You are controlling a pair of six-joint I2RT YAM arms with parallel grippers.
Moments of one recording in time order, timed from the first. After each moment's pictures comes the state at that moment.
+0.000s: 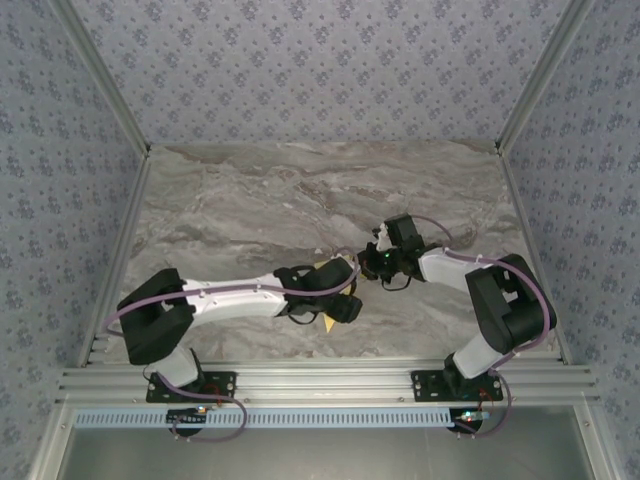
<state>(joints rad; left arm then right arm) -1.16 1.68 1.03 -0.39 -0.13 -0.52 0.42 1.58 0.72 -0.06 -0.60 0.85</state>
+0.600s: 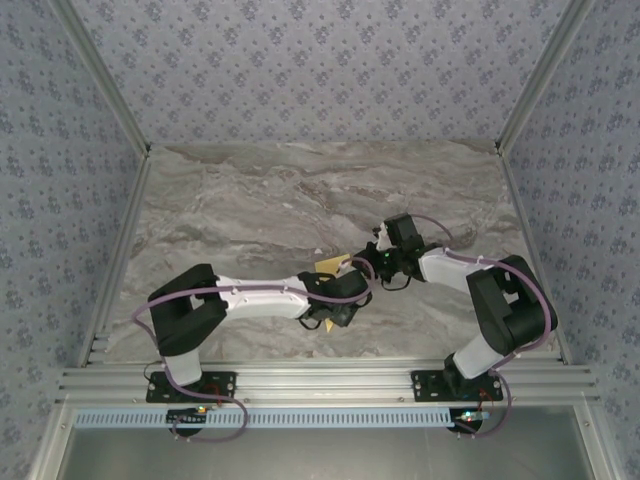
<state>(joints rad) -1.21 1.80 1.12 -0.51 -0.31 -0.52 0.43 1.57 0.72 -0.06 -0.59 0.85</state>
